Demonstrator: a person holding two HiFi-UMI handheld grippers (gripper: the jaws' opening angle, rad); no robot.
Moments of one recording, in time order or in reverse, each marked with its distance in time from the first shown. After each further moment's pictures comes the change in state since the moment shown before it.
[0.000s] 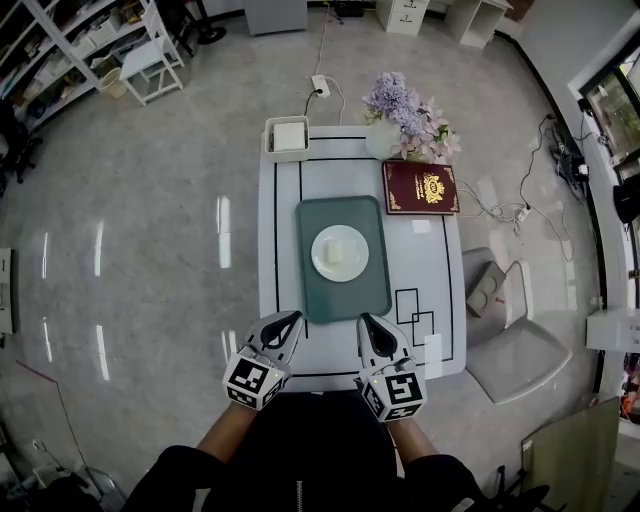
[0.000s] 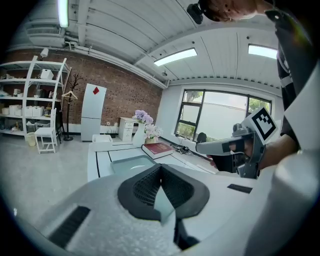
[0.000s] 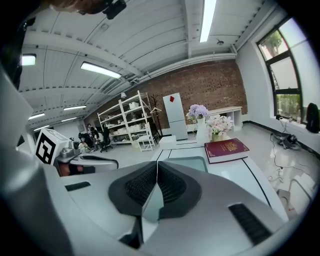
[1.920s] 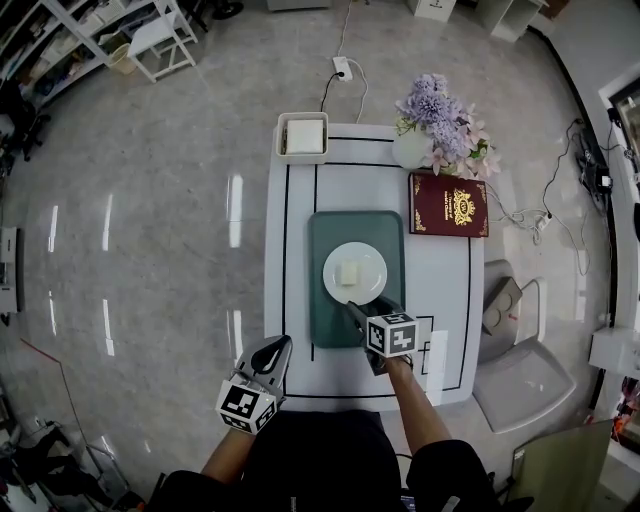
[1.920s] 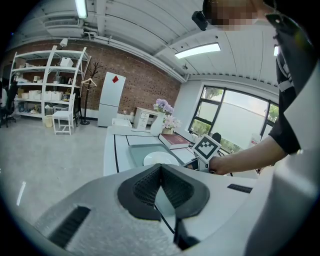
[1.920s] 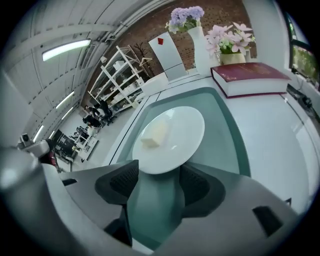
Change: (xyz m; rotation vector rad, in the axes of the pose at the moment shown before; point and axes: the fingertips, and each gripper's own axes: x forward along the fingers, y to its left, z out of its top) left arm 0.003 0.056 -0.042 -0.161 0.085 0.143; right arm 0.166 -0.076 -0.149 0.216 0.577 0.115
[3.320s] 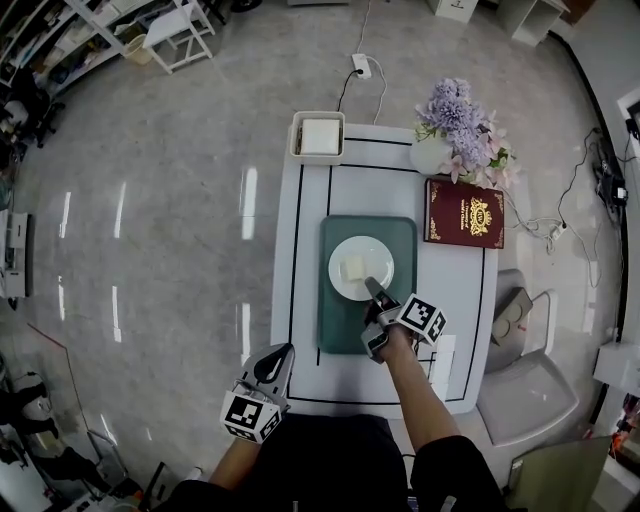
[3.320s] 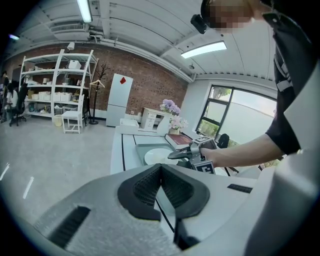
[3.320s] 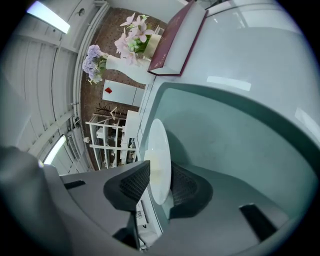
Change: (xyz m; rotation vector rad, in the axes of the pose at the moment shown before) left arm -0.006 0.004 -0.003 -0.031 -0.005 0.090; right arm 0.015 -0.018 0.058 0.858 -0.260 0.292
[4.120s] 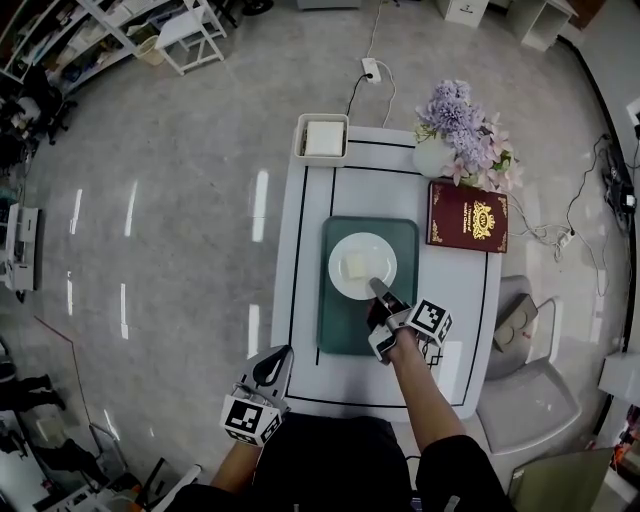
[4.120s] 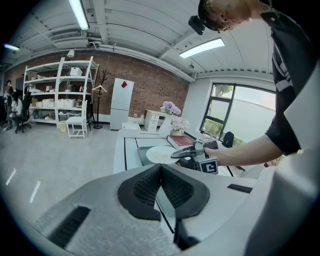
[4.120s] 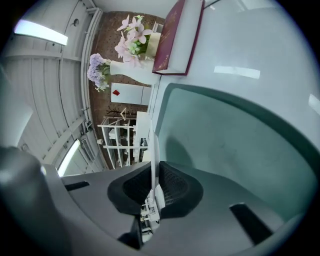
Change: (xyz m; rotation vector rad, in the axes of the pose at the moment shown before) left arm -0.007 -0.011 0.007 0.037 -0.018 0.062; right arm -0.008 0.016 0.007 0.038 0.047 0.148
